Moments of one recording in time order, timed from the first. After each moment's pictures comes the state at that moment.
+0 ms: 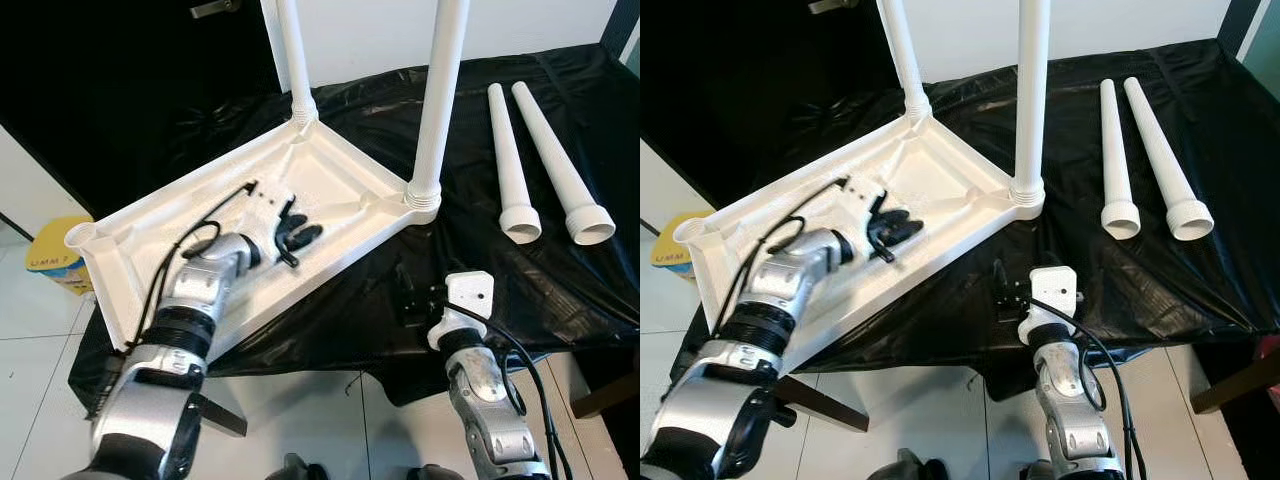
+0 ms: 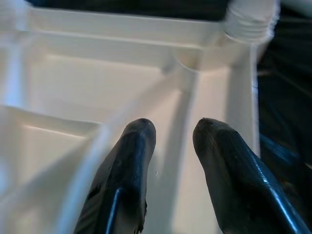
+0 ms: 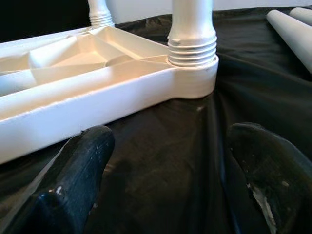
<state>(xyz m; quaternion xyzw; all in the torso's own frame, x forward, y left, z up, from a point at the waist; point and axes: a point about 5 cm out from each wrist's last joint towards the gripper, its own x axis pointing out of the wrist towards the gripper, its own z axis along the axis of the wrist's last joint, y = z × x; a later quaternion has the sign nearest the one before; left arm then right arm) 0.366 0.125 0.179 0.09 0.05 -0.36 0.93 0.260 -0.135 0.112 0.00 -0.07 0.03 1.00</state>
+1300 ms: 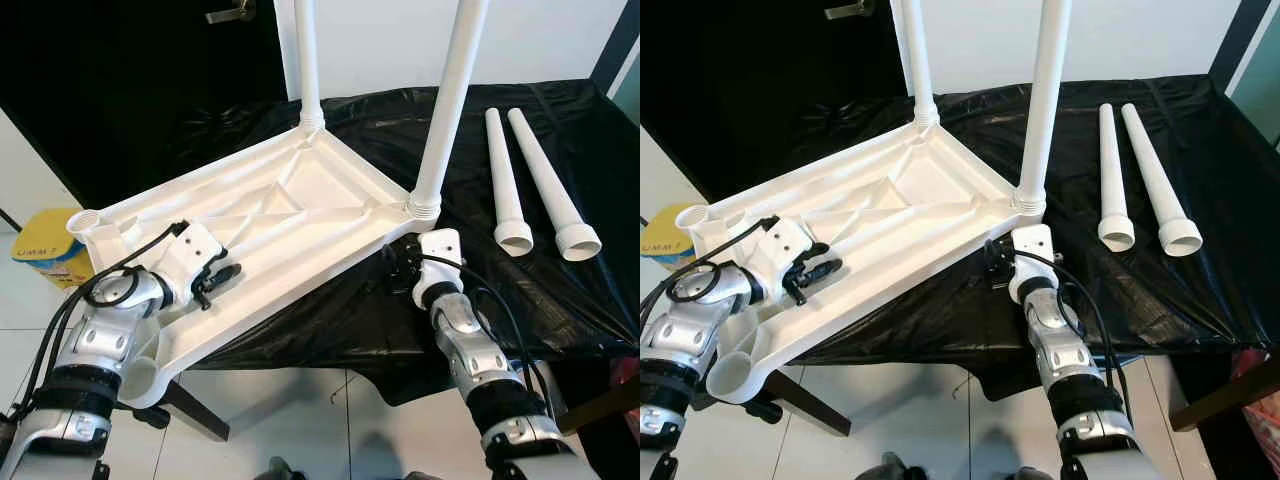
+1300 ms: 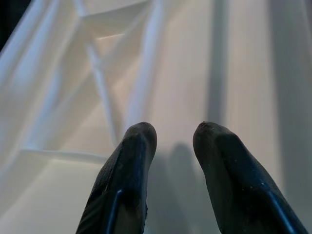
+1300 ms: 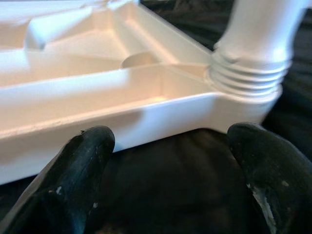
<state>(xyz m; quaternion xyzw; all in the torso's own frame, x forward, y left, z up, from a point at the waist) 0.314 0.212 0.148 0.29 0.10 -0.35 0.88 0.339 -0.128 0.105 -0.05 0.00 0.08 1.00</state>
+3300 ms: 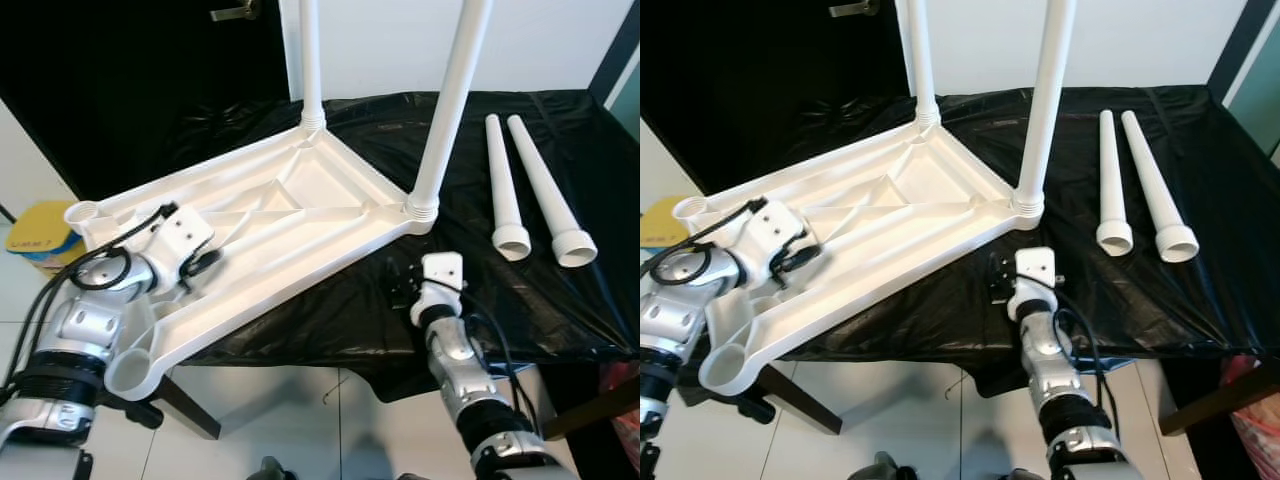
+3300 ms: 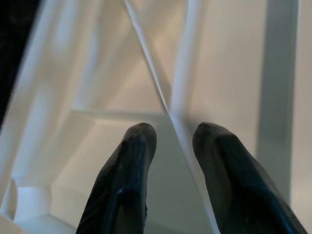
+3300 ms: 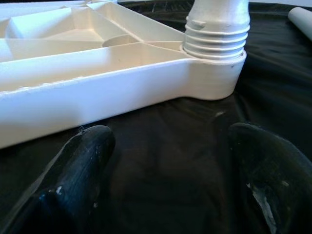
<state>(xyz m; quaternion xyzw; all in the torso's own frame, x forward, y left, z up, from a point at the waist) 0.334 0.232 0.158 0.39 0.15 -0.27 0.87 0.314 -0.127 0.080 -0.01 -0.03 0.02 1.00</state>
